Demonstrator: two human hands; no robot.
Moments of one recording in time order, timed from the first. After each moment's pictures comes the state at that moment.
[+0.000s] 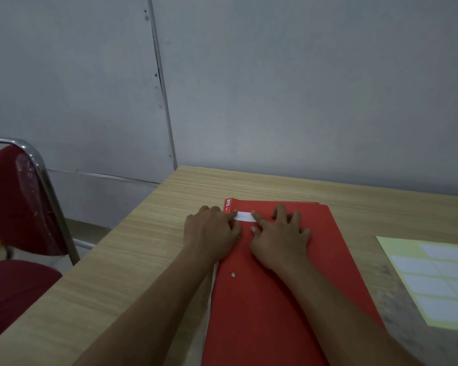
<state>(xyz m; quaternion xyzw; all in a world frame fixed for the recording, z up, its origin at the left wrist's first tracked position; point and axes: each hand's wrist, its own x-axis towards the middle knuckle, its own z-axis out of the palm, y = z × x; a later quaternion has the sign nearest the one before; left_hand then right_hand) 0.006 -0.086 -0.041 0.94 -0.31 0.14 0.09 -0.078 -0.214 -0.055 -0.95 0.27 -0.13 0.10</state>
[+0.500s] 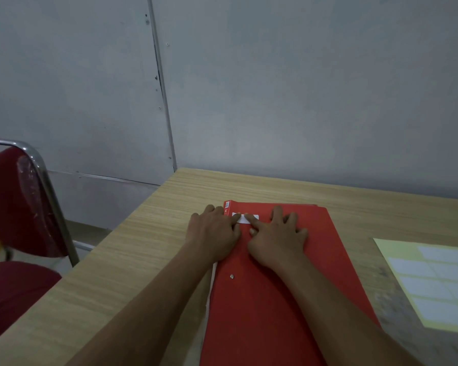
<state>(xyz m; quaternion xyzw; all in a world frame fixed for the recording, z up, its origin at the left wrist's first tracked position) 0.009 -0.090 -0.039 0.92 -0.35 0.13 0.04 -0.075 -0.214 -0.049 -0.96 0.26 -0.09 0.11</state>
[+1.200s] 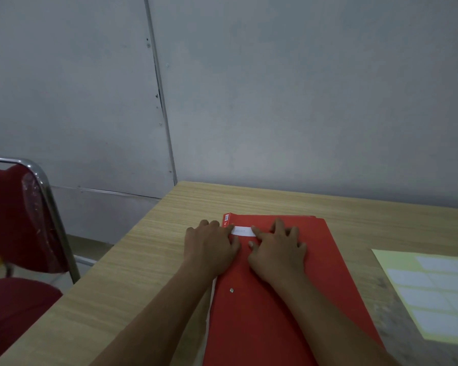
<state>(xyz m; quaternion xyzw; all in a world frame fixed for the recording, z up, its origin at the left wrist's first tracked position) 0.002 -0.087 -0.038 0.93 -0.31 0.17 0.04 -0.082 -0.211 -0.048 -0.94 0.28 -0.15 0.13</state>
